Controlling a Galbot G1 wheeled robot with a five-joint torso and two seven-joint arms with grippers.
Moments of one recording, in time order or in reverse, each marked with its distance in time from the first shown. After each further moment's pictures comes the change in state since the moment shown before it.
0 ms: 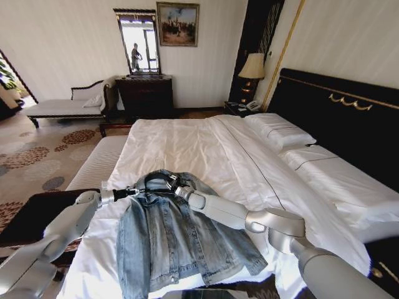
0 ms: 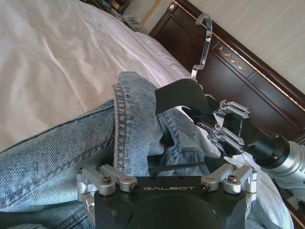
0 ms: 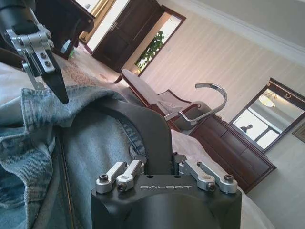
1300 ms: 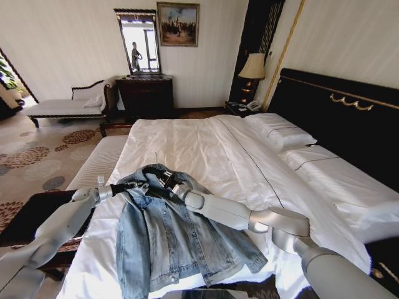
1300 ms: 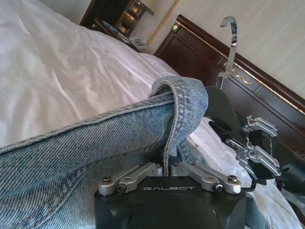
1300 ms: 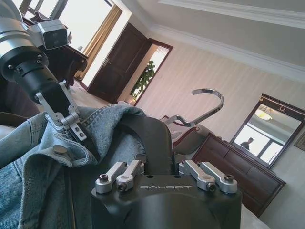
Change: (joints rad) left arm 0.048 0.069 -0.044 -0.159 -0.095 0.004 -0.130; right arm 0.006 -0.033 -0.004 0.147 0.080 0.034 0.041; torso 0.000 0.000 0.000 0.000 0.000
